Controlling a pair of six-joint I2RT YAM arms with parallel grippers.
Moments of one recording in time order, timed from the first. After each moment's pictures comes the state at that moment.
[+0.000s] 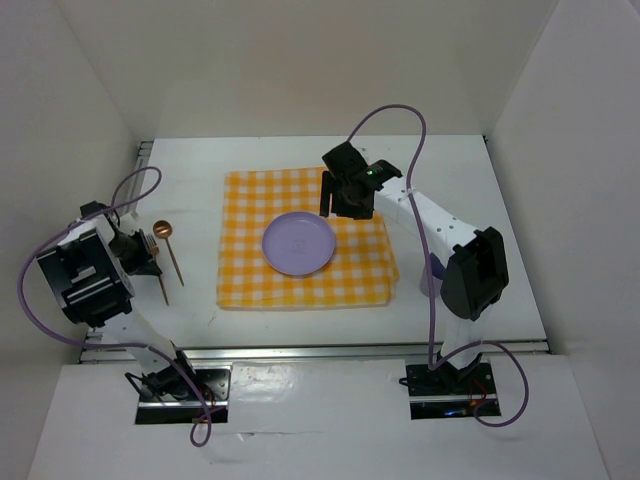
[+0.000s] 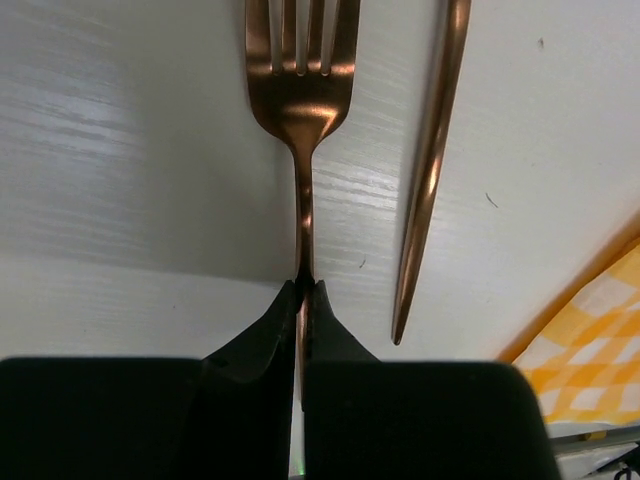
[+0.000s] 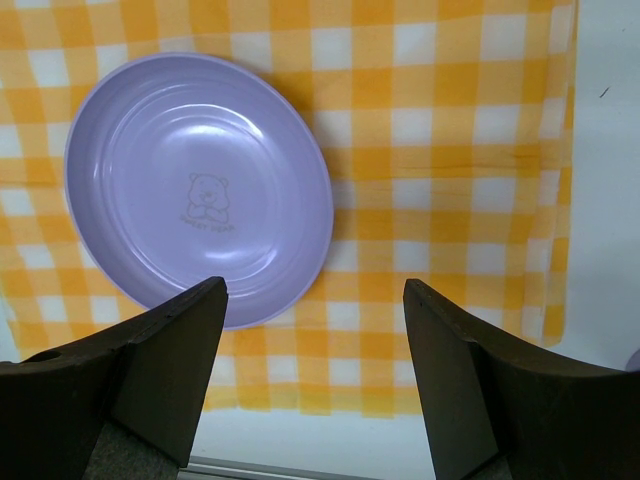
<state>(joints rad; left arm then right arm) 0.59 1.82 1.14 -0.73 0.31 0.07 0.62 1.82 1.68 -0.86 0.23 0.62</state>
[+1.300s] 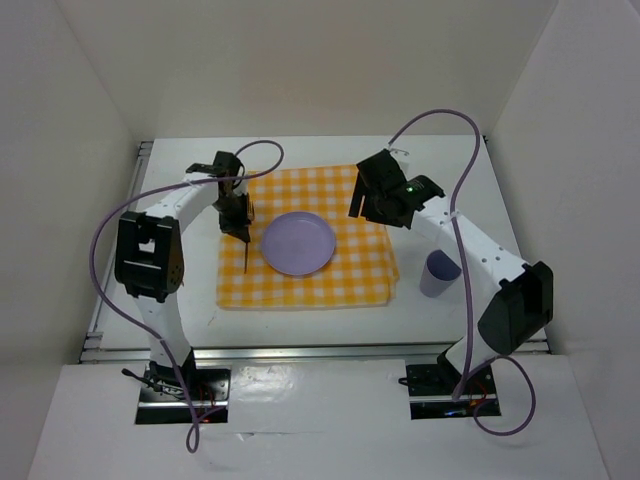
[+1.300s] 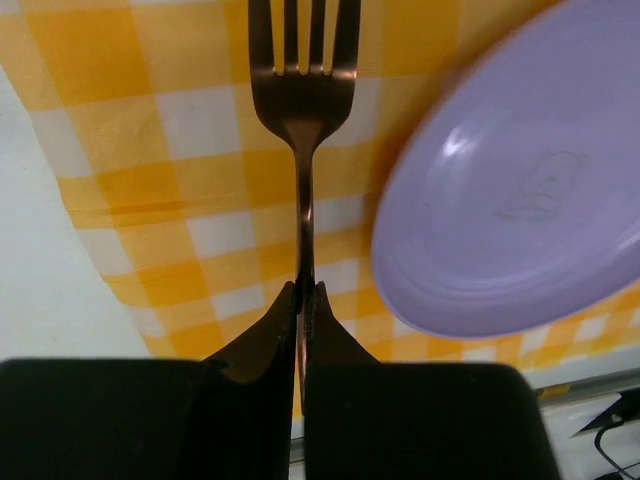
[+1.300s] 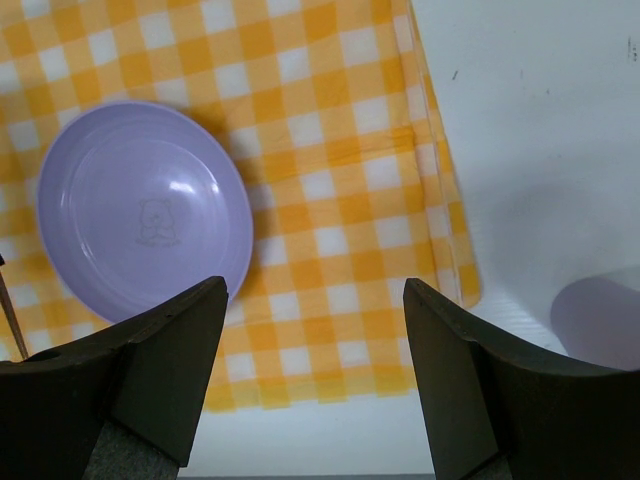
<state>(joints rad) -0.16 1.94 1.53 -0.92 0.18 -0.28 0.56 1.53 1.44 -0.82 0.35 0.68</state>
